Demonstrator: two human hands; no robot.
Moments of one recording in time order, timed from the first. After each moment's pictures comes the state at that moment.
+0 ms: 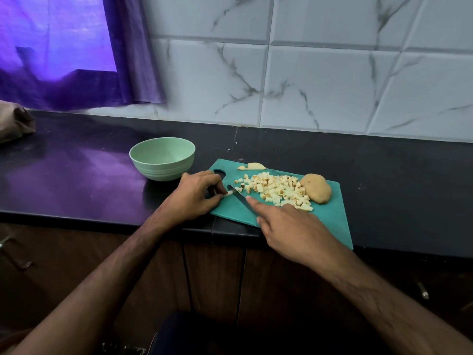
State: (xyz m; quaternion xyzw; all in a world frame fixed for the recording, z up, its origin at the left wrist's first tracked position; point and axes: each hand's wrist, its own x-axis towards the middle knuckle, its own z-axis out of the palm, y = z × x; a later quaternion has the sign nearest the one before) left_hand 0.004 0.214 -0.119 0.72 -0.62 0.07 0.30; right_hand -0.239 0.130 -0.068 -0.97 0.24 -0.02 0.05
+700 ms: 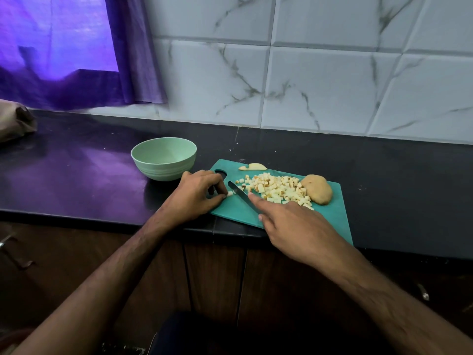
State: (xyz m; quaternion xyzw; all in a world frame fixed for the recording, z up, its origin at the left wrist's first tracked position) left_hand 0.001 0.215 -0.118 0.73 -0.61 0.10 0.29; right_hand -0.242 0.128 -0.064 -0.97 0.24 -0.04 0.05
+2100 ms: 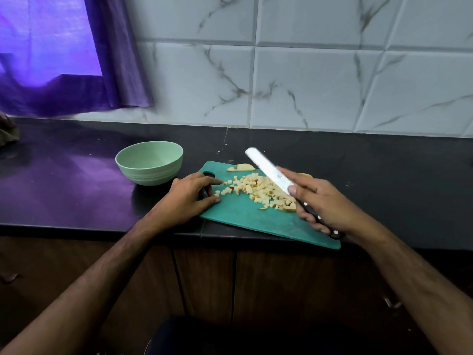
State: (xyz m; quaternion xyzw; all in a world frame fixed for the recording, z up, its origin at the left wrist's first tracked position) left_hand 0.003 0.205 -0.120 0.74 -0.61 0.05 0.28; right_hand -0.284 0.043 -0.063 -0.84 0.20 -0.17 0.48
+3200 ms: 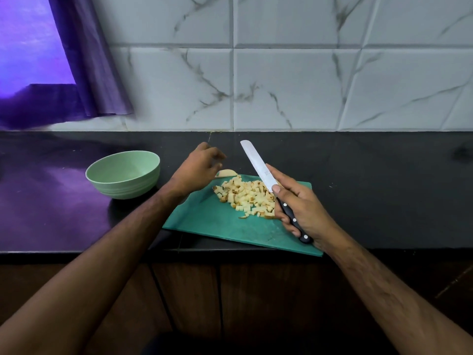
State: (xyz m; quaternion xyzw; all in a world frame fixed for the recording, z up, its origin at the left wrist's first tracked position) left_hand 0.006 0.094 -0.076 0.77 -0.57 0.05 0.30; right_hand -0.271 0.031 -0.090 -0.74 0.20 -0.27 0.59
